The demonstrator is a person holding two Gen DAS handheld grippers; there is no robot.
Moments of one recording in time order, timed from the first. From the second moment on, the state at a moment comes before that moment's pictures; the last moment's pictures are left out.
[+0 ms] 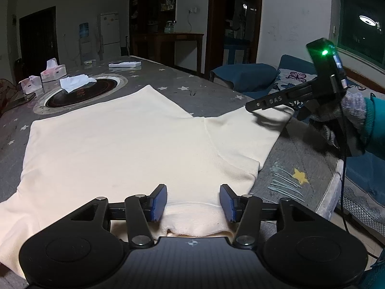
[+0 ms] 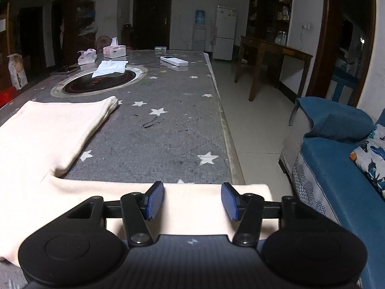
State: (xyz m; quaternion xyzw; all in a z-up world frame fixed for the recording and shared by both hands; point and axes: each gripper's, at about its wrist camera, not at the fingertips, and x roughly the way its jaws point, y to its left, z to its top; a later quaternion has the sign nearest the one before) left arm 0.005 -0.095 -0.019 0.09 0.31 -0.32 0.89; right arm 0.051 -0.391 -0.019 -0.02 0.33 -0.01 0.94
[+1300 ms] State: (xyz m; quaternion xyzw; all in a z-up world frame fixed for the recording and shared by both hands) left arm 0.005 -0.103 -0.021 0.09 0.31 -0.33 0.89; right arm 0.007 -0.448 -0.024 0.07 0.34 -0.08 0.94
